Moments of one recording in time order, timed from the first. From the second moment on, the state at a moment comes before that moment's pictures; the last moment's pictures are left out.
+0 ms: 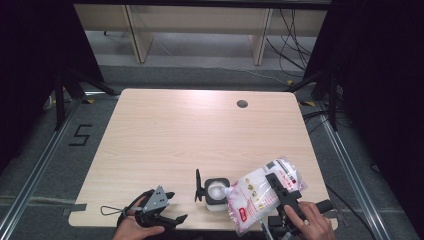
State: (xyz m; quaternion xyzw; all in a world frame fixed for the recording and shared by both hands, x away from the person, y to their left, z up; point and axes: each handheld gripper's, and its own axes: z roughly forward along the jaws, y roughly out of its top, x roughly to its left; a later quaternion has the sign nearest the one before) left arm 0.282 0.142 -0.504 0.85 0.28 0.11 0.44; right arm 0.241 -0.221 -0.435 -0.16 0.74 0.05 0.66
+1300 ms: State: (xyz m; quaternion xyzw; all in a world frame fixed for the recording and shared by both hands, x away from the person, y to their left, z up) left arm 0.282 0.143 -0.503 0.85 0.28 0.11 0.44; right arm 0.242 -0.225 -0.433 -0.14 0.75 0.08 0.65
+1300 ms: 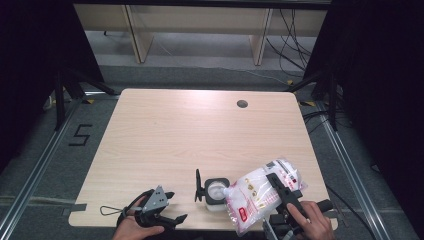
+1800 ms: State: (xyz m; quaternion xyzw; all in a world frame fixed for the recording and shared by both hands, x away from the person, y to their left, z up) left arm 0.282 0.143 -0.504 0.85 0.28 0.11 0.43; right arm 0.243 -0.229 -0.433 -0.13 0.75 0.08 0.64
